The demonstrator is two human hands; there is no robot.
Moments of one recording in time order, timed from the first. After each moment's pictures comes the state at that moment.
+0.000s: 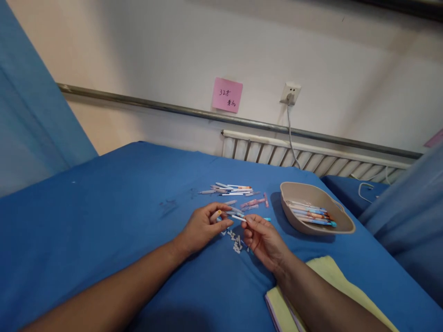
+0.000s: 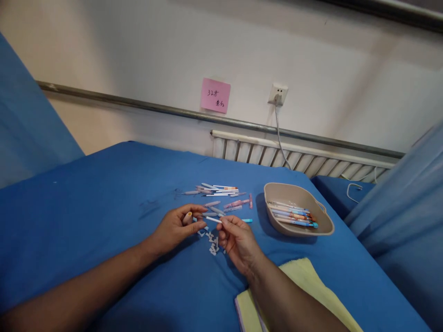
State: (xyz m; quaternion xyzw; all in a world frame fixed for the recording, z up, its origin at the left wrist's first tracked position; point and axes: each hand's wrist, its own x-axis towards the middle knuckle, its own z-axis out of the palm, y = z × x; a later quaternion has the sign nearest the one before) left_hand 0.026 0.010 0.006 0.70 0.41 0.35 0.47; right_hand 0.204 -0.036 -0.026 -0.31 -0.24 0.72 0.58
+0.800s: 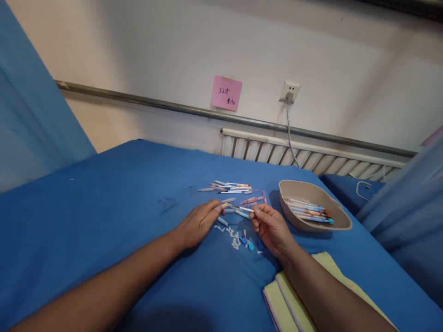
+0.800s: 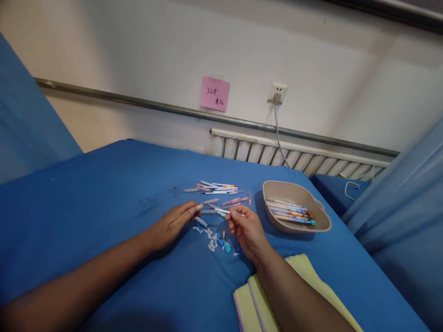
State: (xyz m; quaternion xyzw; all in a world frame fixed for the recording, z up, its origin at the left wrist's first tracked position) left_hand 0.015 0.012 0.021 0.82 0.37 0.27 0.33; right_hand 0.225 -0.029 -0.017 -0.35 -0.33 0.62 0.62
